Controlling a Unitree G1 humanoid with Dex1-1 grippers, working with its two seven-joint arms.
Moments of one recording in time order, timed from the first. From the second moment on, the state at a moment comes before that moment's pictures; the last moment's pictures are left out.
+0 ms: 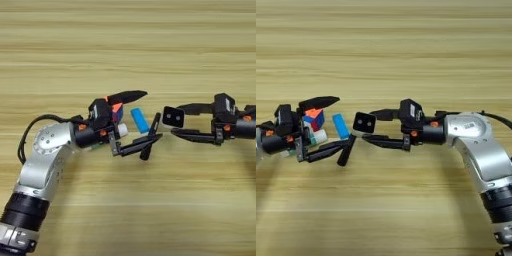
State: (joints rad) left arm -0.21 0.34 -0.16 0.00 -0.44 -0.10 -1.12; right arm -0.31 -0.57 0.16 -0.08 0.38 0.13 1.21
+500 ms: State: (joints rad) left arm -0.21 0.34 -0.19 -0.03 -0.46 -0.05 -1.14; right arm -0.31 -0.59 0.17 -0.15 0.38 0.19 1.27
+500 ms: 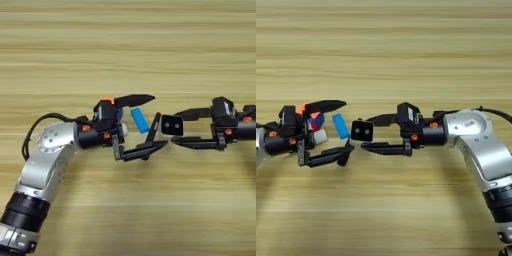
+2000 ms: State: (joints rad) left arm -0.21 0.35 -0.22 -0.02 -0.44 -0.05 -1.17; right arm -0.34 -0.59 0.19 -0.17 0.38 0.21 1.29
